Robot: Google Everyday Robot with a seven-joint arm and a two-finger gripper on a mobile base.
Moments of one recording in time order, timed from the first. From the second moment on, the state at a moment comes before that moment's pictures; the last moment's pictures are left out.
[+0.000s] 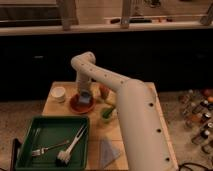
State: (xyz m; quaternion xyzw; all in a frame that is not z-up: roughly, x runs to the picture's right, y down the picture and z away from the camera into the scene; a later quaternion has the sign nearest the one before) arm -0.139 0.039 0.907 -0.20 -0.32 -0.65 0.67
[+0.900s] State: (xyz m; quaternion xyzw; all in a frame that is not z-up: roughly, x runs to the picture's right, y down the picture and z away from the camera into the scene) arm -0.135 0.053 0.879 -0.17 -0.38 -0.65 0.63
